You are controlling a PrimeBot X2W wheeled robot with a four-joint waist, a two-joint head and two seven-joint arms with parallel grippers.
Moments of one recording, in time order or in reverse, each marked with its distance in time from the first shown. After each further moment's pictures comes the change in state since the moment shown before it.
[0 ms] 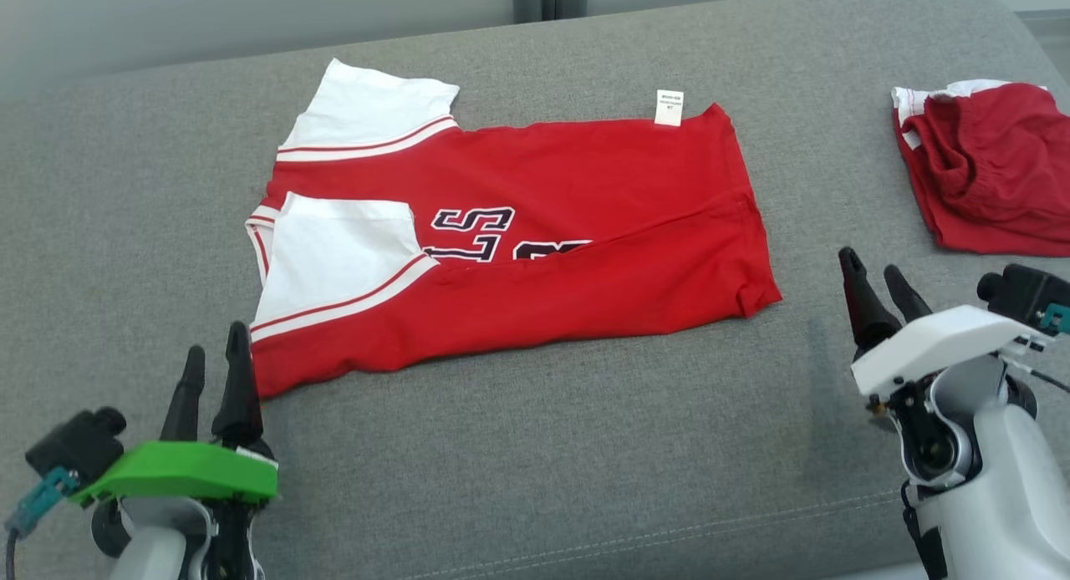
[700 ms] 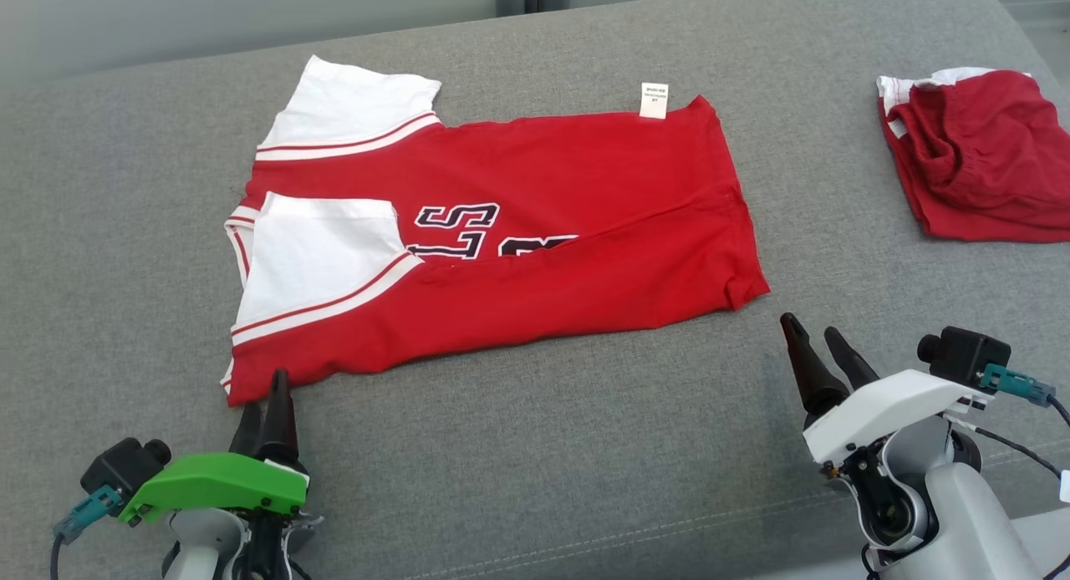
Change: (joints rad) left arm 0.039 -0.102 0.036 0.062 -0.170 0.066 0.133; right arm 0.148 0.022 0.118 -0.065 0.056 0.000 -0.021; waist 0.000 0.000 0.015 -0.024
